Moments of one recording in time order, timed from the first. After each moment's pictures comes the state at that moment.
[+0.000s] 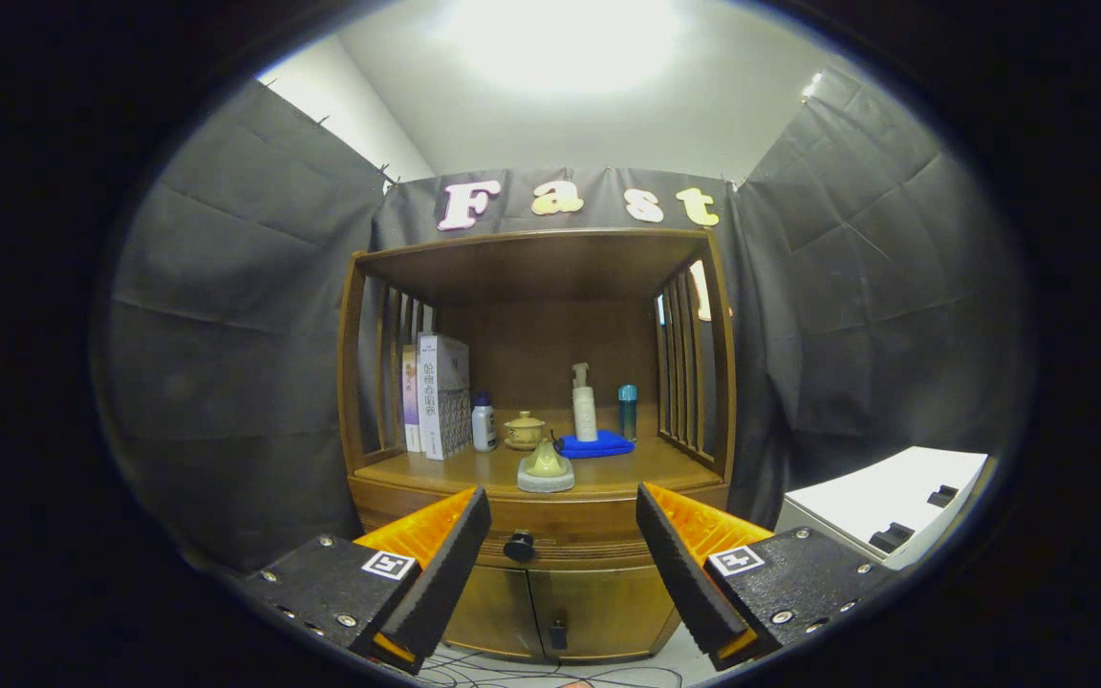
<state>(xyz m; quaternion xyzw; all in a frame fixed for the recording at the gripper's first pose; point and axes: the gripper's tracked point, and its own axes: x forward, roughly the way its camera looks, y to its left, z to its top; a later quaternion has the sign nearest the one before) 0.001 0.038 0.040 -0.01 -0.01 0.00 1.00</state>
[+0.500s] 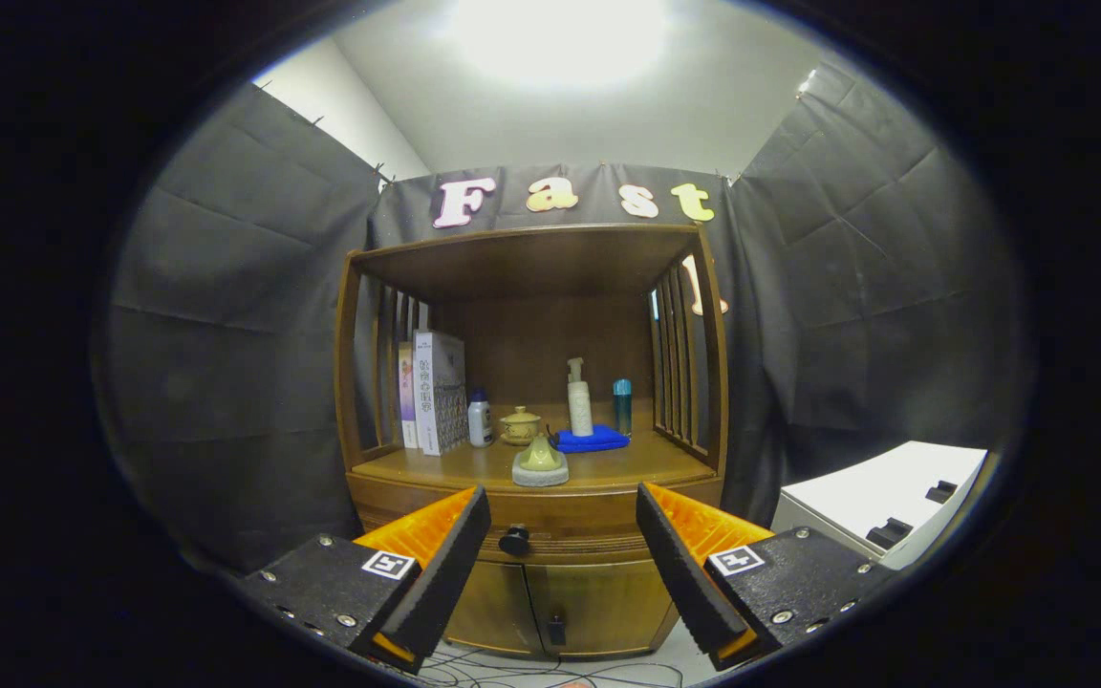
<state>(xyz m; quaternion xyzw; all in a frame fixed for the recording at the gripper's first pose) -0.002 0.036 0.033 -0.01 0.00 0.00 1.00</state>
